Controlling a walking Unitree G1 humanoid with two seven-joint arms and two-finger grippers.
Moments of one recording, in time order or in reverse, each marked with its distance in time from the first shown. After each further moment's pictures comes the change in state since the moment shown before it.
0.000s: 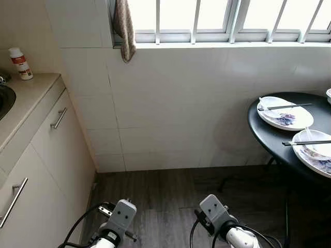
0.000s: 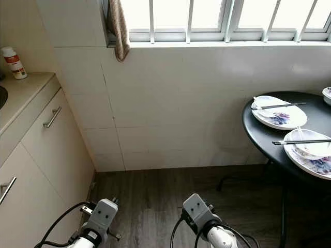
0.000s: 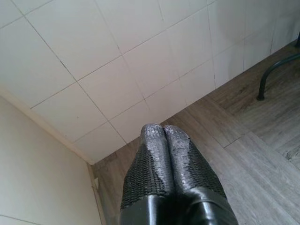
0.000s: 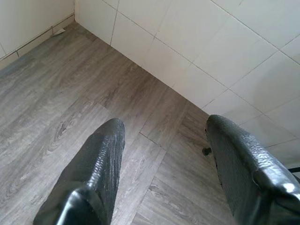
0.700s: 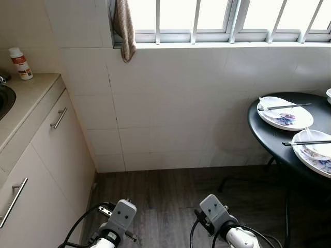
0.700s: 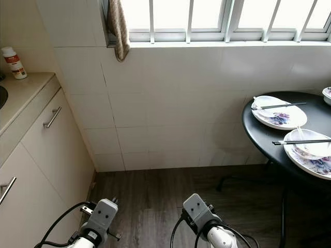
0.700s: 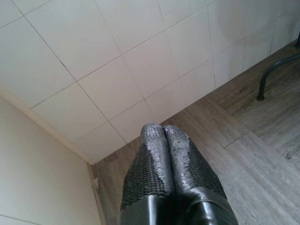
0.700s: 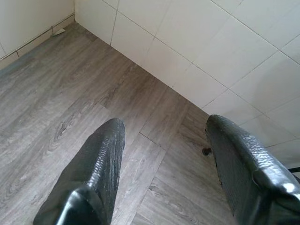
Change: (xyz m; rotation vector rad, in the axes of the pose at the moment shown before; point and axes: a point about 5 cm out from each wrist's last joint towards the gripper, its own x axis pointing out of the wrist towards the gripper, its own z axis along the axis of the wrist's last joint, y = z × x) left arm 0.000 0.000 0.000 0.000 0.000 0.000; right arm 0.000 0.000 0.000 0.000 0.000 0.000
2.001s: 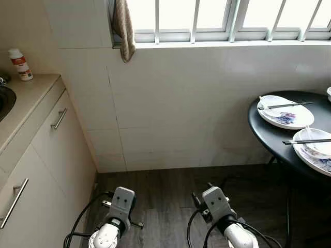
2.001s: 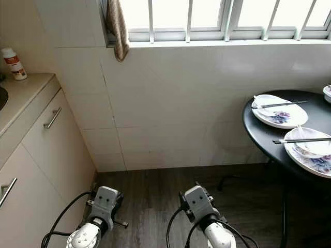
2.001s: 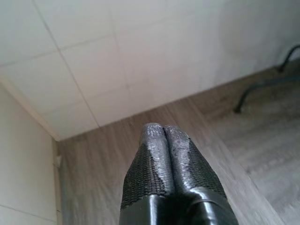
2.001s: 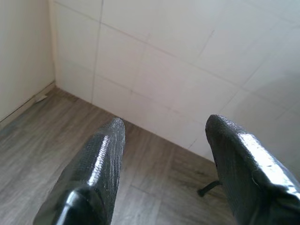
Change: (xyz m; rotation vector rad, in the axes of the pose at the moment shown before) left arm 0.024 0.006 0.009 -0.270 0.058 0.002; right arm -0.004 -0.005 0.024 0.097 -0.240 -0.161
